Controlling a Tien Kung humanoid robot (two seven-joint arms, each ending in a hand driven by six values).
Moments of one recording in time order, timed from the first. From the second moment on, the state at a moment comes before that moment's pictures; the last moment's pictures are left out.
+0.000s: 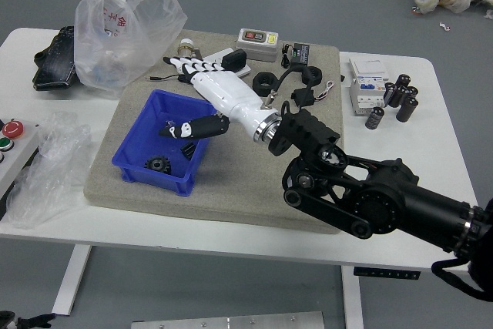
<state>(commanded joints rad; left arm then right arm) -0.21 0.17 -1.04 -0.32 1.16 0.06 0.31 0.83 -0.13 0.51 1.24 -1.74 -0.30 -0.13</state>
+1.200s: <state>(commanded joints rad) -0.24 0.16 -0.93 -0.30 1.06 0.11 0.21 0.37 -0.32 1.10 1.32 -1.68 -0.33 0.06</state>
